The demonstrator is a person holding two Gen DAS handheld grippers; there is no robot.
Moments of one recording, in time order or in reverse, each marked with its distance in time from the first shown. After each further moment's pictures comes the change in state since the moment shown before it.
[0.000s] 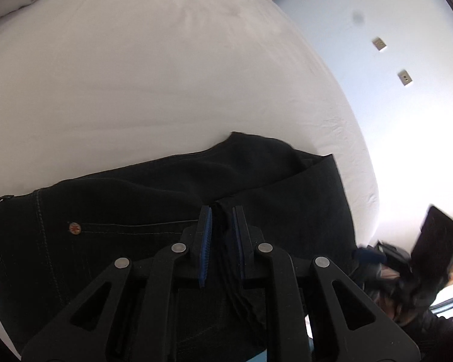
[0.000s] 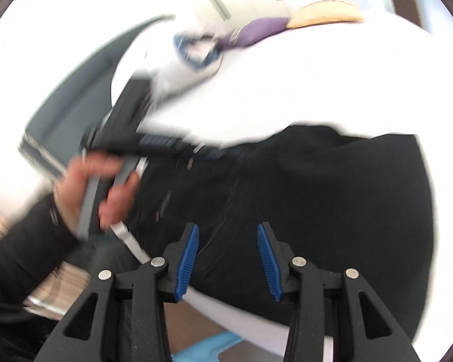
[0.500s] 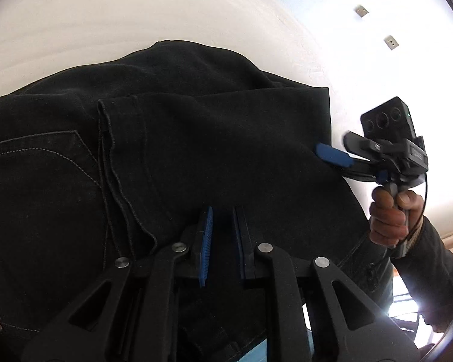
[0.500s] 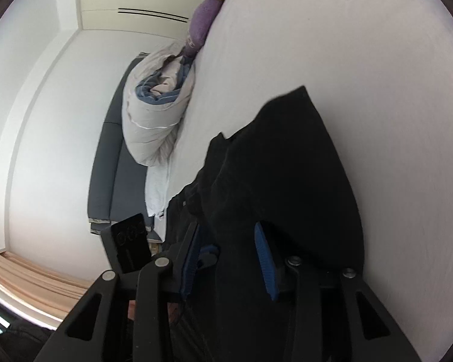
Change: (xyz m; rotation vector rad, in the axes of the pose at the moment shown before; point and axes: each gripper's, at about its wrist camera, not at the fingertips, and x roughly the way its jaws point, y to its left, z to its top) left arm 0.056 -0.043 -0.070 0.081 0.080 -0.019; right arm 0.018 -0.152 0.010 0.415 0.116 0.370
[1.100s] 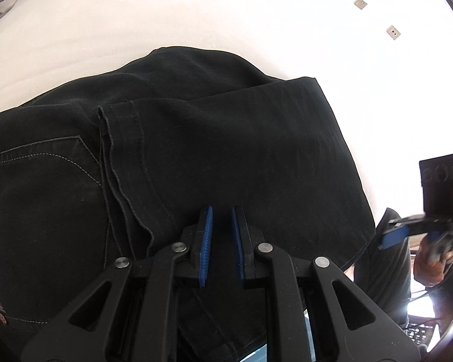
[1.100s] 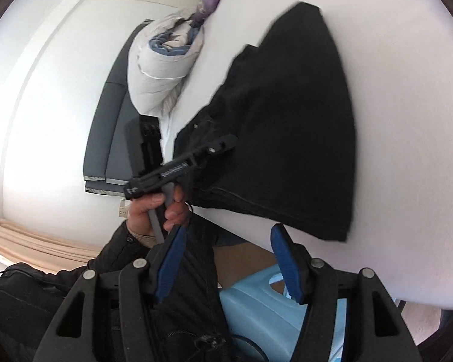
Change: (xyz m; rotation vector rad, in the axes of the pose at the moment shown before) left arm 0.039 -0.046 -0.012 0.040 -0.037 0.079; right arm -0.003 0.054 -0.089 -0.104 0.116 -0.053
